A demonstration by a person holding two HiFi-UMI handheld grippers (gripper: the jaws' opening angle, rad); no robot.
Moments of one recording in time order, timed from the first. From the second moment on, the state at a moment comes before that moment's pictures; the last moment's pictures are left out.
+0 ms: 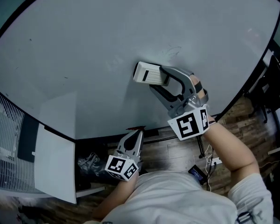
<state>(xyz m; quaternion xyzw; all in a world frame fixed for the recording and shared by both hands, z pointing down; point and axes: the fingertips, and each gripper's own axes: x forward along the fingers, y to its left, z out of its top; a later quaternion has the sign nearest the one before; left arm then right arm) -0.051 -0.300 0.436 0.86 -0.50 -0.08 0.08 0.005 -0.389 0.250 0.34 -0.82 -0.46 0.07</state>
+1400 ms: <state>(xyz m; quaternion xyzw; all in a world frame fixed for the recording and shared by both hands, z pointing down) -0.101 -0.300 0.433 0.84 -0.53 -0.09 0.07 -0.016 -0.380 0.096 0.39 -0.69 -0.61 0.03</state>
